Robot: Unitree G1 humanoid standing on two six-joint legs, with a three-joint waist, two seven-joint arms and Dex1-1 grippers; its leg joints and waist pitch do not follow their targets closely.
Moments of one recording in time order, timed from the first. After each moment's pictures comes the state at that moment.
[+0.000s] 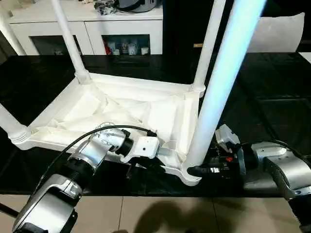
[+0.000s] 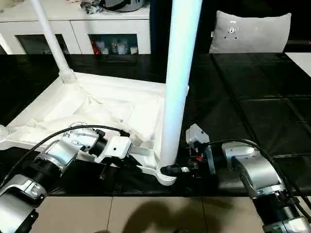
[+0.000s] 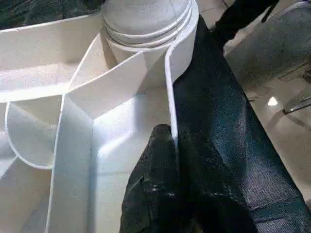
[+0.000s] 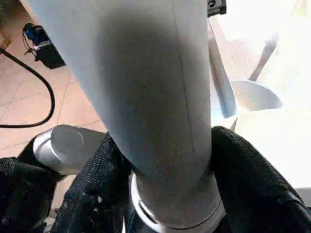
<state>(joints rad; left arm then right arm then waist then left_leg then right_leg) -0.64 0.35 -0.46 0.66 0.08 -0.27 -1.42 -0.29 -0.58 0.20 0.13 0.32 0.38 1.35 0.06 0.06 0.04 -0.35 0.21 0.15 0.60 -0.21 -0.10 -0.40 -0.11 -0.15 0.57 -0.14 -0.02</state>
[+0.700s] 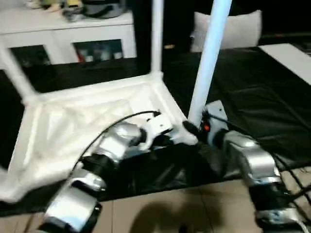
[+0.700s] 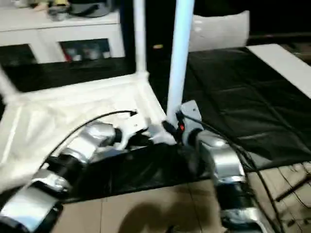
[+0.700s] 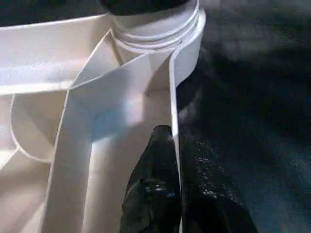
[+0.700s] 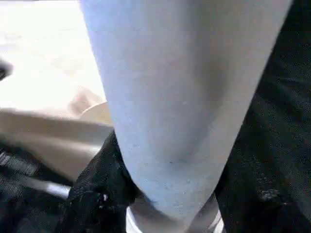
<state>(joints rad) -0.71 0.11 -0.33 0.75 0.15 0.19 -0.89 -0.41 -0.17 0.03 0.24 0.10 0.50 0.43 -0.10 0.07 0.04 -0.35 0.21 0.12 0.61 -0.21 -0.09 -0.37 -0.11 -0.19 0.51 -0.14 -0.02</state>
